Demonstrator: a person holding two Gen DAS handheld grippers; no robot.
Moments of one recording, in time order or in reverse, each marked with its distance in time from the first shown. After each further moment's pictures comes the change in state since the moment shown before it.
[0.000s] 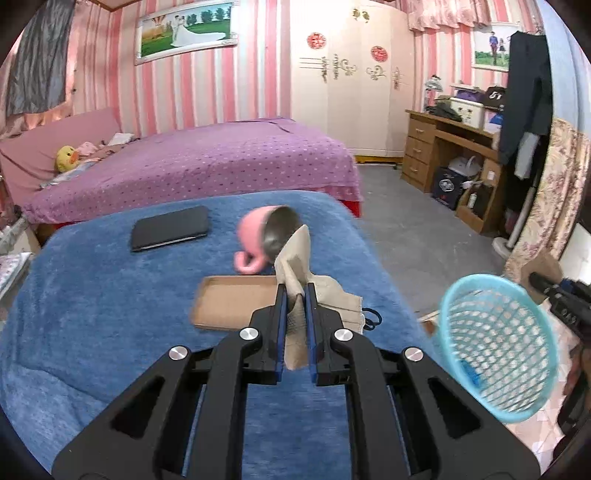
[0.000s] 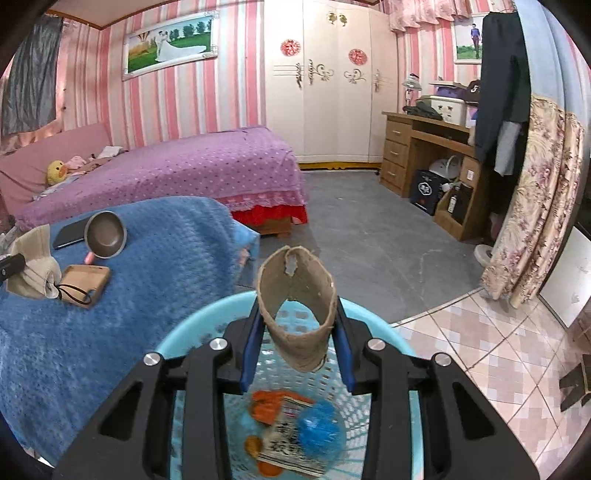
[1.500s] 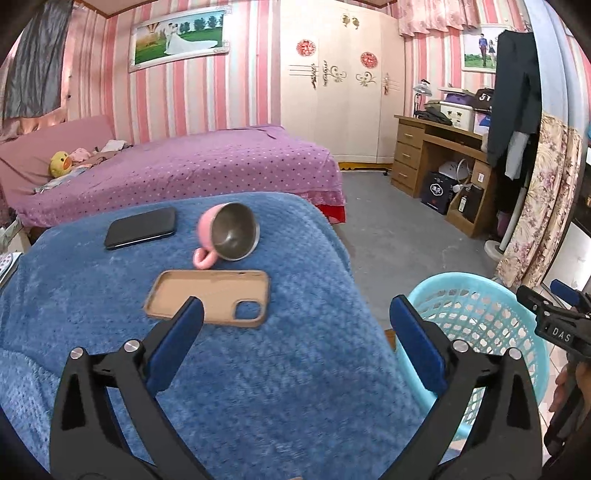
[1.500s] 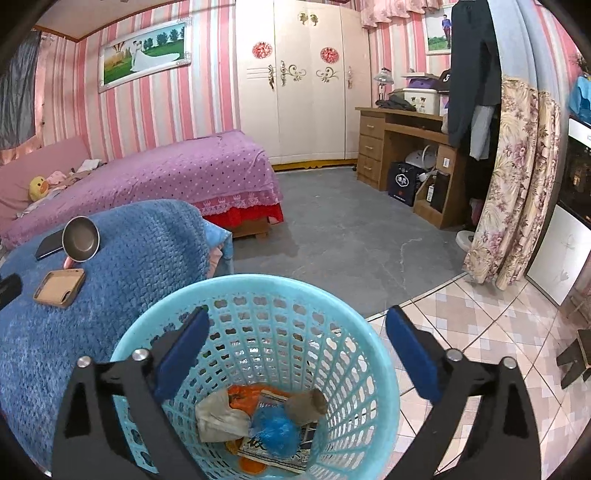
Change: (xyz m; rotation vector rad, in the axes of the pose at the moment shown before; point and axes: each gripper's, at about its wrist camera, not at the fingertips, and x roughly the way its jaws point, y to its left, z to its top) left arm -0.001 -0.042 -0.020 0.010 -0.035 0.002; right arm -0.003 -0.032 -0.019 0.074 -0.012 -0.061
